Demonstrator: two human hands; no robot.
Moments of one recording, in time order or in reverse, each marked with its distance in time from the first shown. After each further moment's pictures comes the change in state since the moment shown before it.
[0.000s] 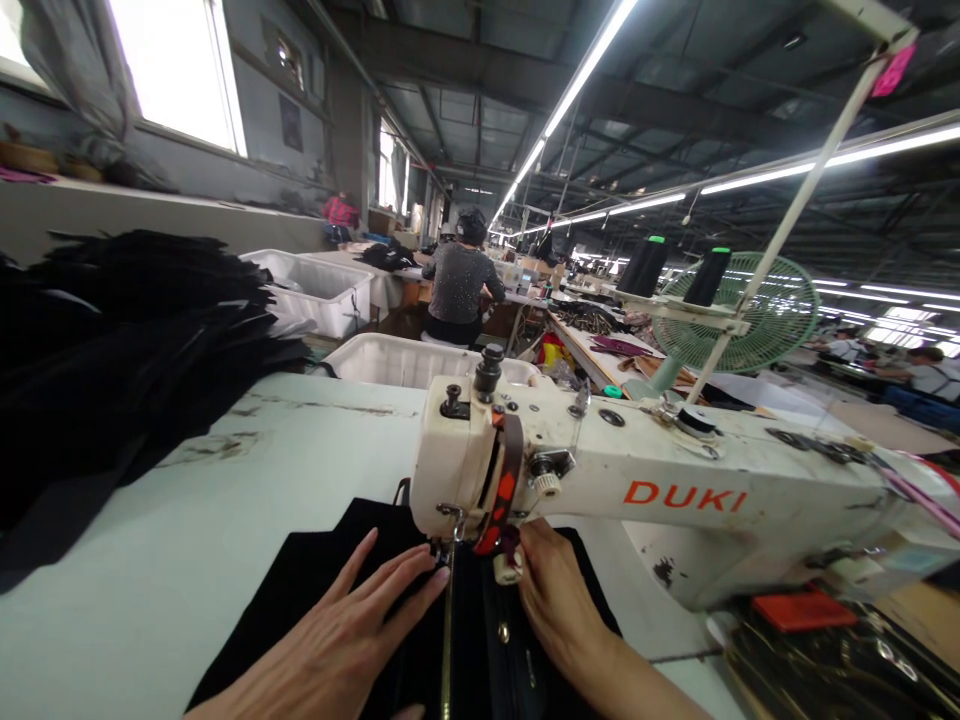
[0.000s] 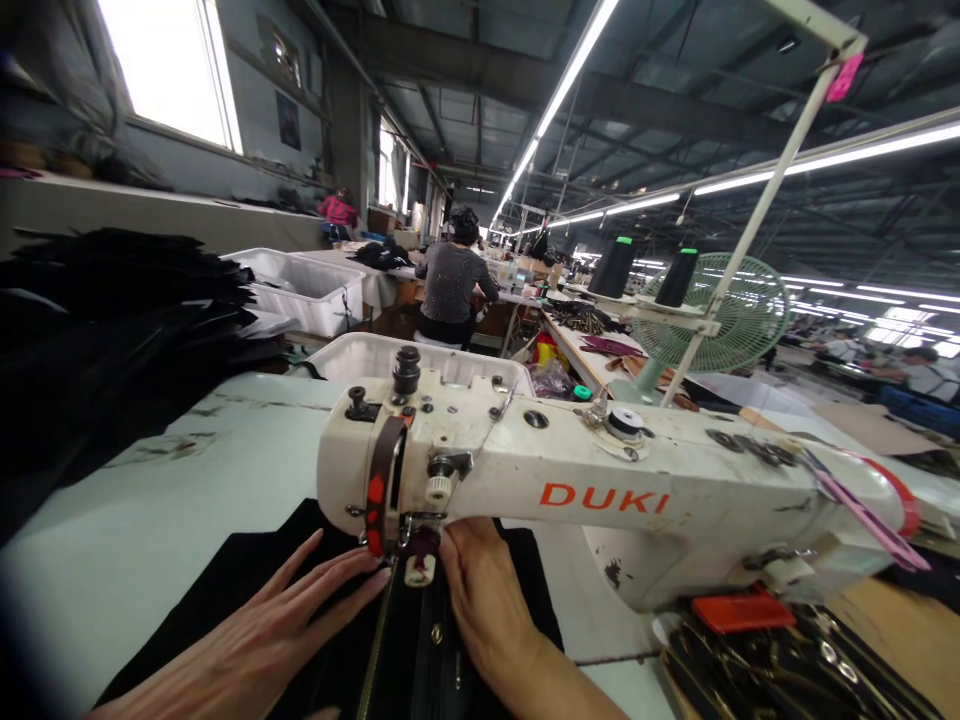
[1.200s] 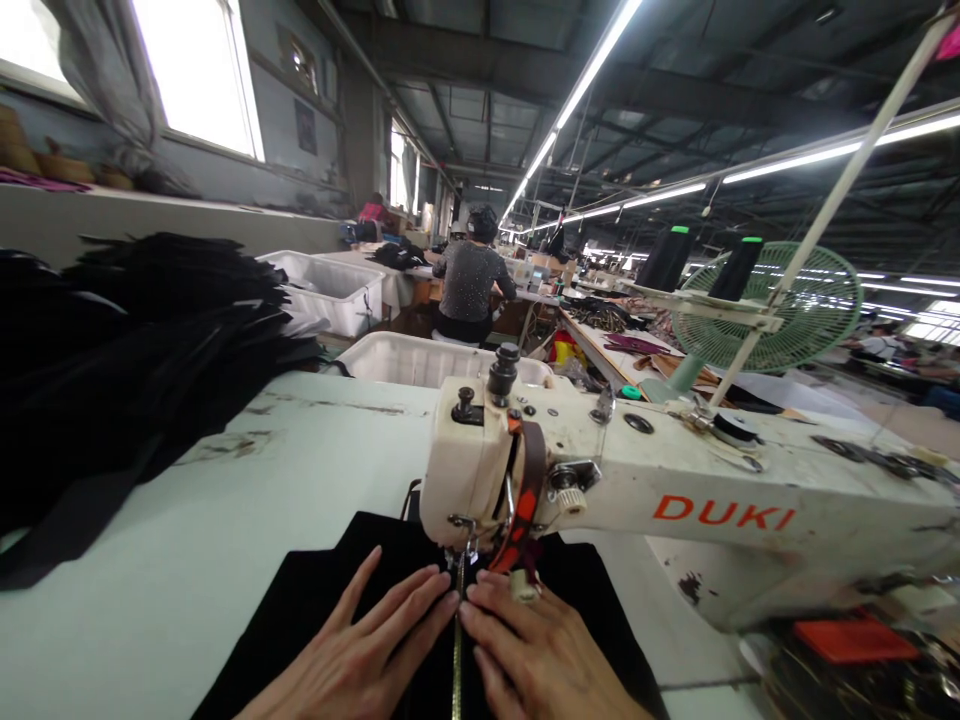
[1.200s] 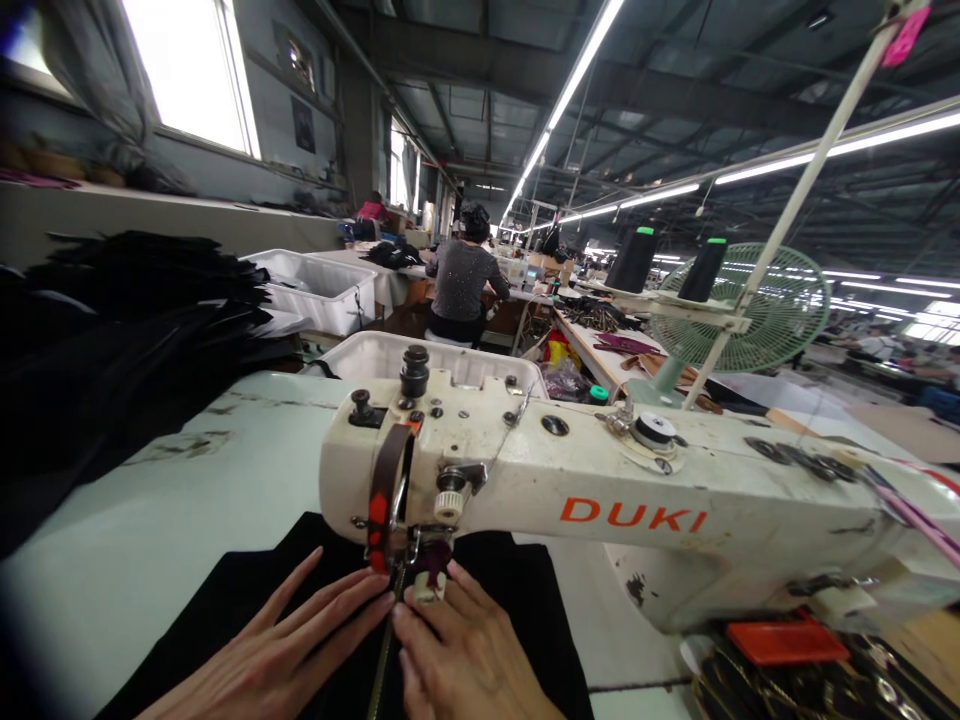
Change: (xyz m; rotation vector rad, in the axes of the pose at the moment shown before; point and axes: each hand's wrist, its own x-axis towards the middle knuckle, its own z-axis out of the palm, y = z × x) left_hand -0.001 -0.004 0.009 0.065 -0.043 0.104; right_hand -0.027 -0.009 0.018 -0.300 -0.101 -0.398
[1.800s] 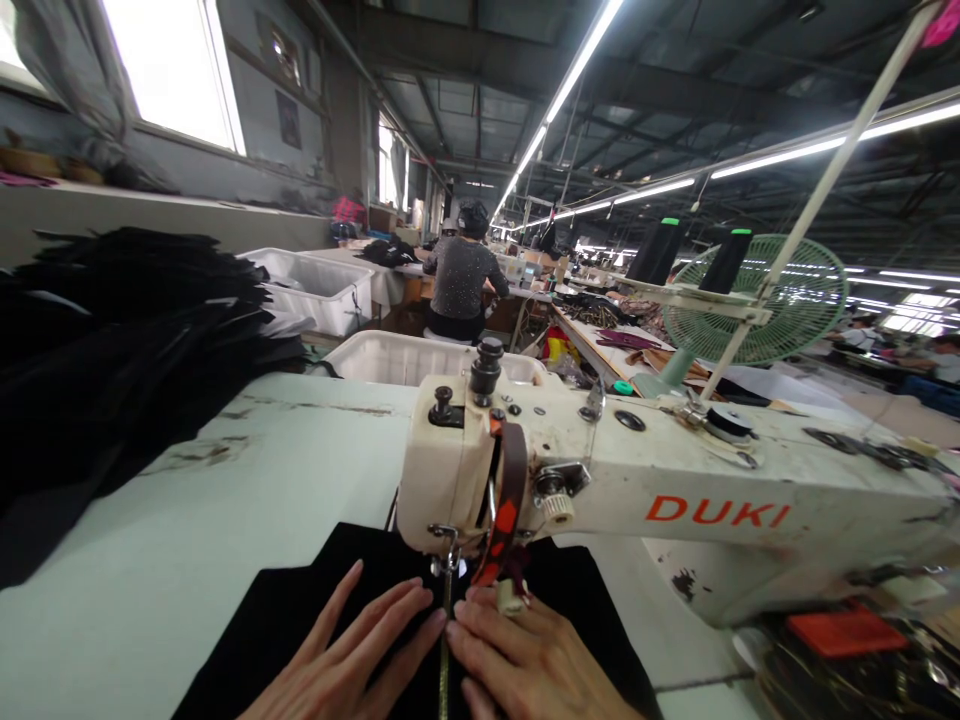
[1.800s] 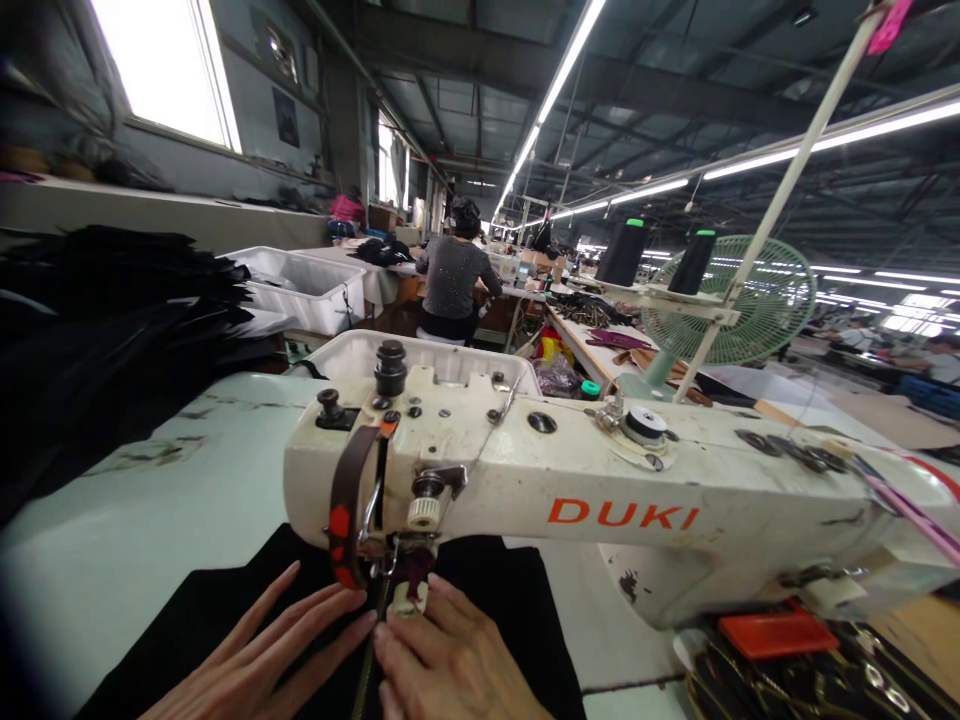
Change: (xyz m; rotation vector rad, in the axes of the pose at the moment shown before) left_hand -0.011 0.004 0.036 0.109 0.170 -0.109; right_hand -0.004 0.006 0.005 -0.023 -0.044 -0.079
